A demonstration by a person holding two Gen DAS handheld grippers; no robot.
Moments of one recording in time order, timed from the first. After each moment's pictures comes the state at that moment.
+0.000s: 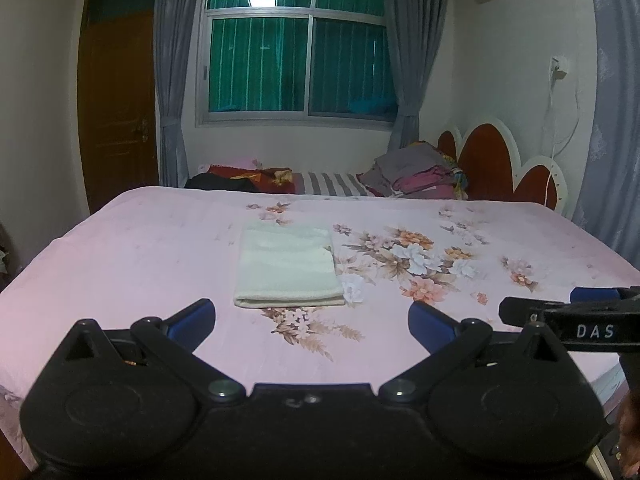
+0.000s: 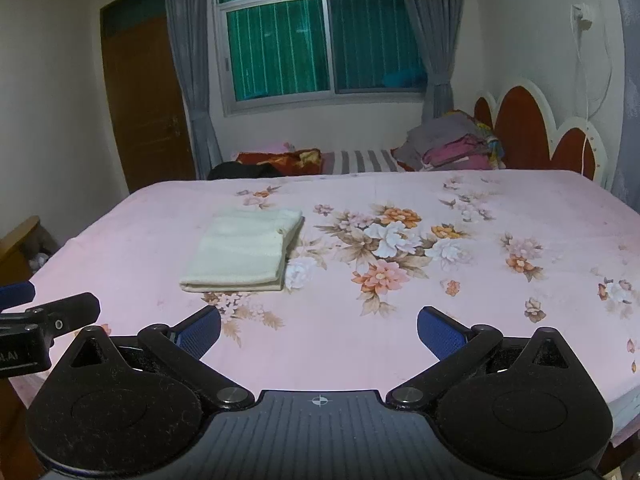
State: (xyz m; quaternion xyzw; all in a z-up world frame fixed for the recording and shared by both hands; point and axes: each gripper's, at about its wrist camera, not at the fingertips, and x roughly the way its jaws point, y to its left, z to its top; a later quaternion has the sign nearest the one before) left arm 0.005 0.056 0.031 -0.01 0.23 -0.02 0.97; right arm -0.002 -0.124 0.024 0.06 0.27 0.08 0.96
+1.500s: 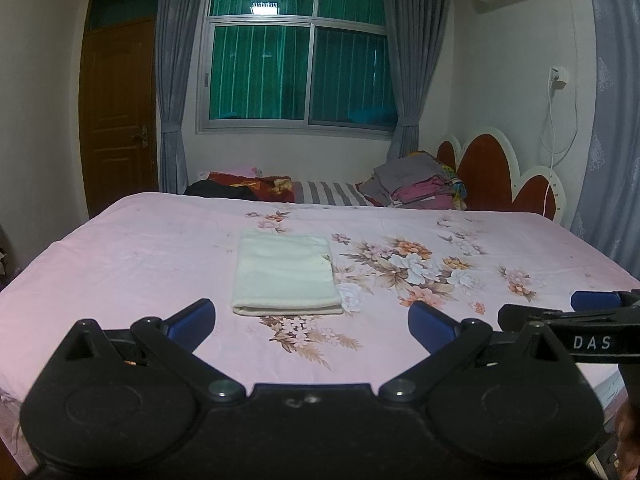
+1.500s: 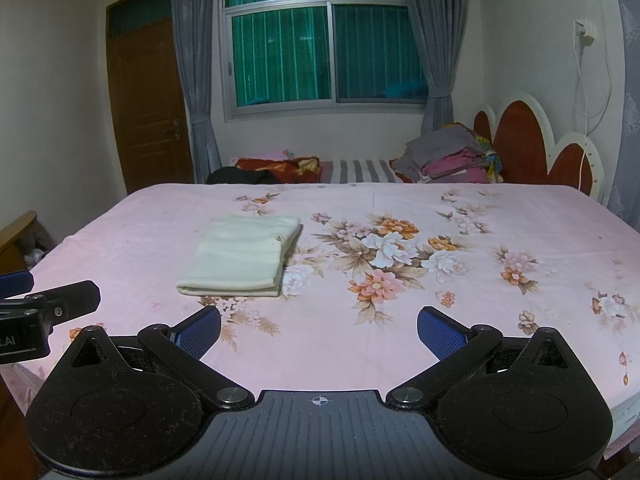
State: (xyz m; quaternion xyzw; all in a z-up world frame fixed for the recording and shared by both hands) left arm 0.004 0.056 0.035 -0.02 0.22 -0.02 0.98; right arm -0.007 -0.122 0.029 0.04 0.26 0.08 0.96
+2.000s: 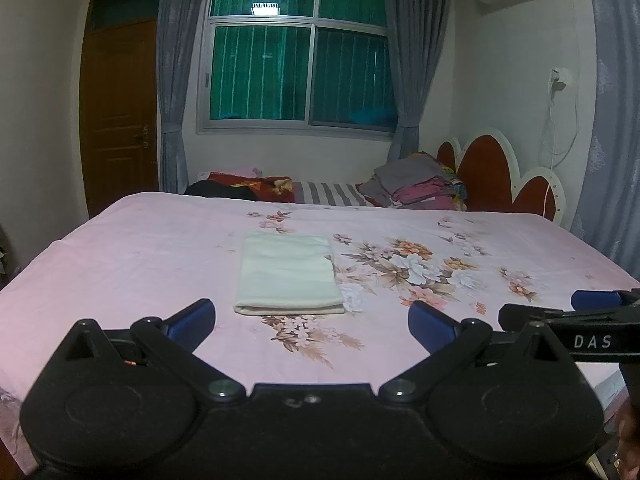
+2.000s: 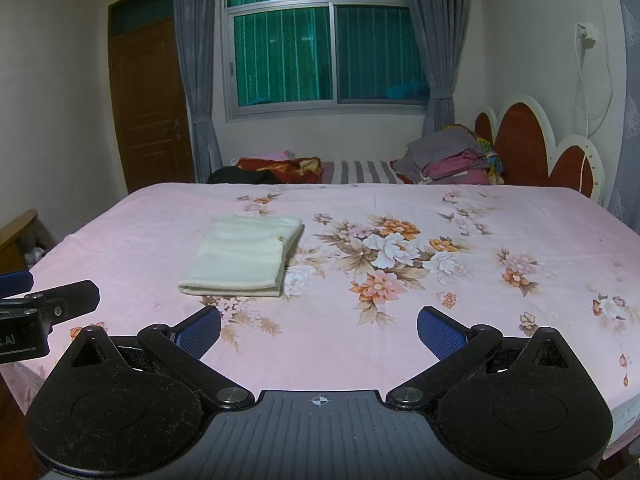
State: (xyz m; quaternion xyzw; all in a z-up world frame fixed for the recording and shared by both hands) left arm 0.005 0.063 0.033 -0.02 0.22 -0.02 0.98; right arm -0.007 -0.120 0.030 0.04 0.26 0.08 0.96
